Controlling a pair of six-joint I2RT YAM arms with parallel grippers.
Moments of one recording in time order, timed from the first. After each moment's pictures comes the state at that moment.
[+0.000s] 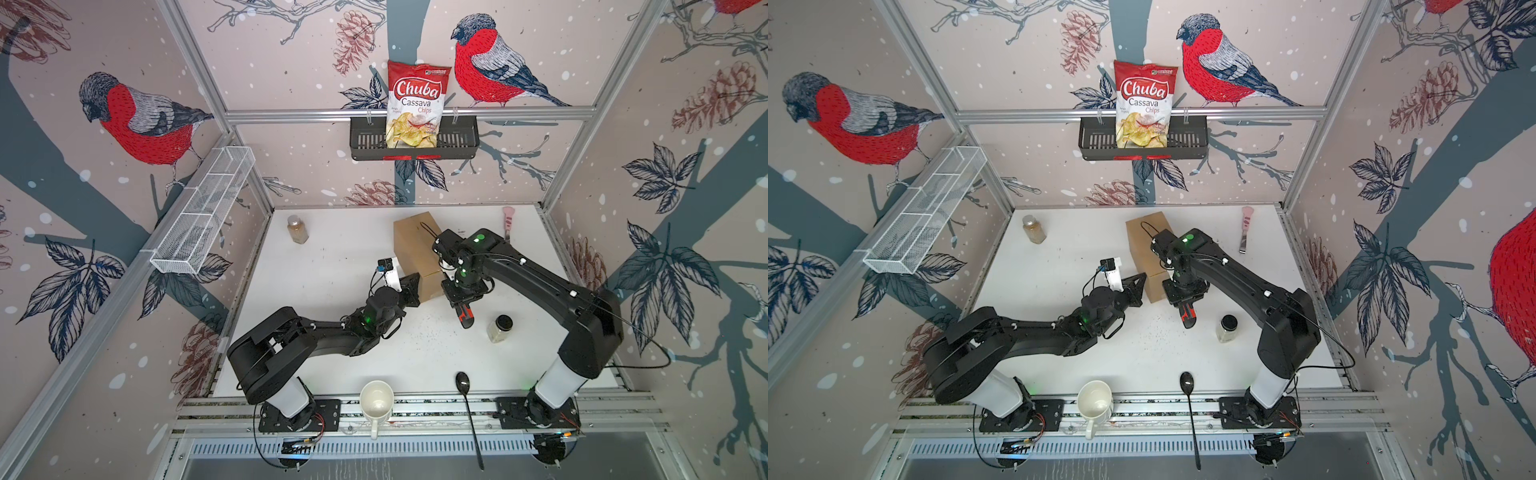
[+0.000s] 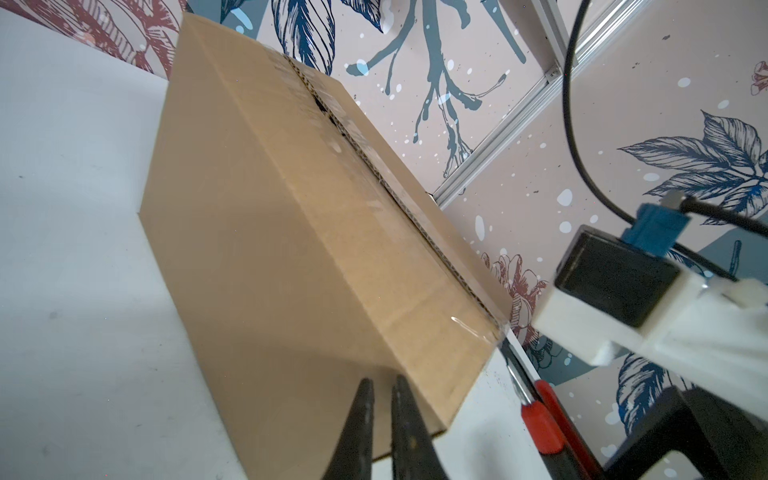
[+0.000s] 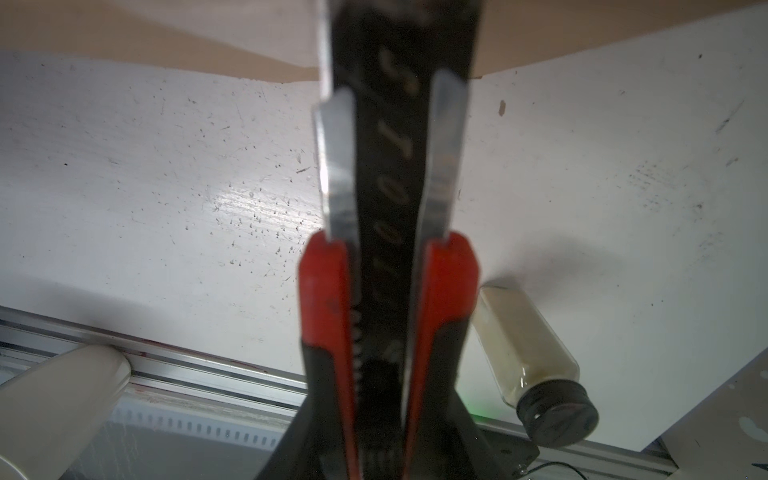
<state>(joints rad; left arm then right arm) -0.89 1.58 0.58 0.85 -0.26 -0.71 0.76 1.69 1.54 -1.40 -0.01 0.31</state>
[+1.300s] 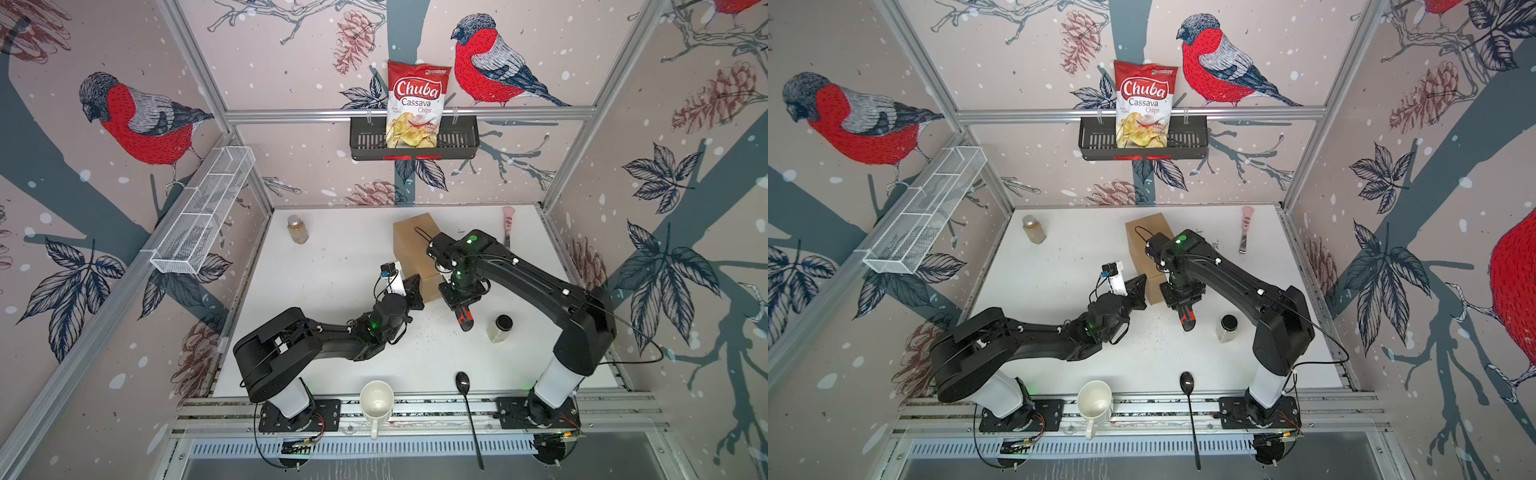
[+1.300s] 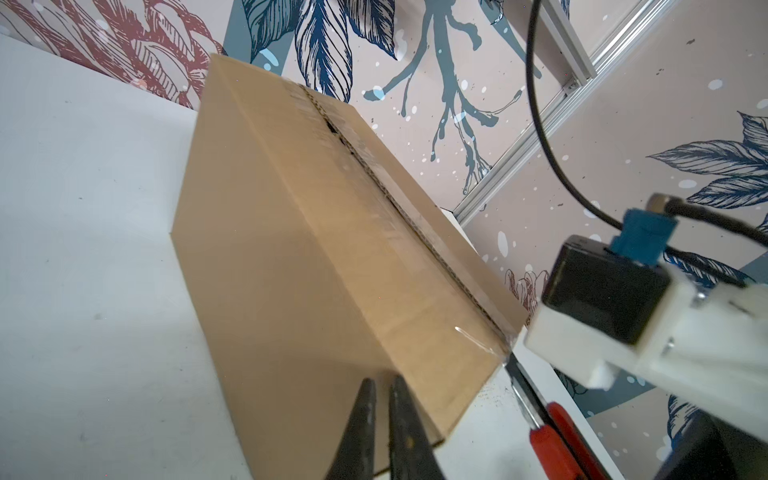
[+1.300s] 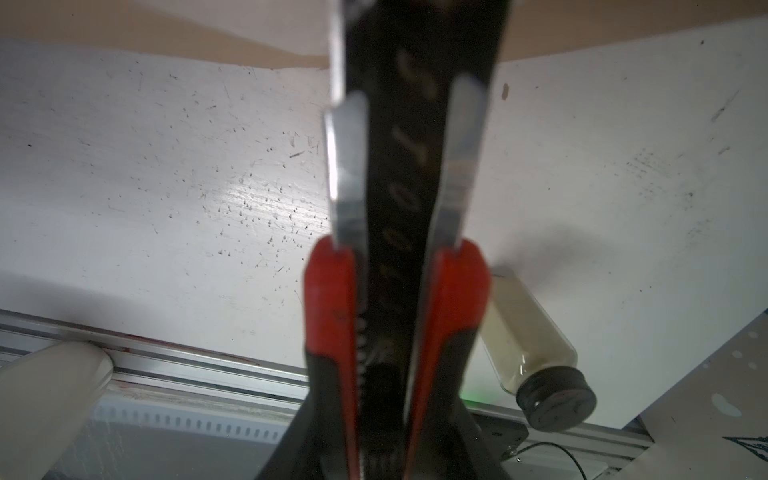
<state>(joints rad) -0.98 1.60 0.59 0.87 -0.44 -0.66 0.80 1.73 1.57 -1.45 0.02 0.33</state>
